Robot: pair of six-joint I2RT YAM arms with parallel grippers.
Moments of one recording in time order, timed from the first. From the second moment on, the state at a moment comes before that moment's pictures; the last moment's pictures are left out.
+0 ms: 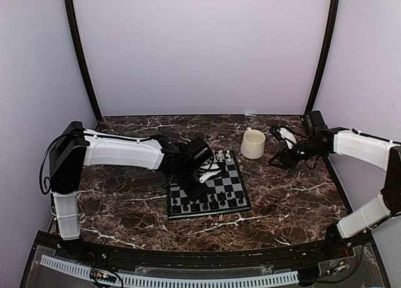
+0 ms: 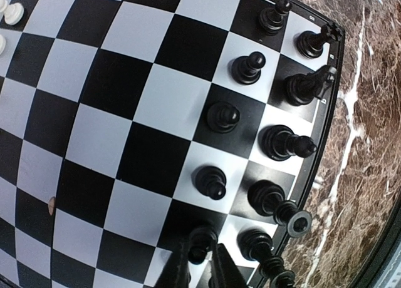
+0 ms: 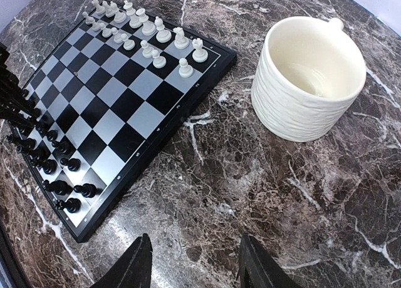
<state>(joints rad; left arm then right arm) -1.00 1.98 1.44 -0.65 0.11 0.04 0.24 1.38 0.89 -0.48 -0.50 -0.40</state>
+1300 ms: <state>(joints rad) -0.72 1.60 1.49 -0.71 -0.24 0.04 0.24 1.31 1.23 -0.60 -0.41 -0.40</state>
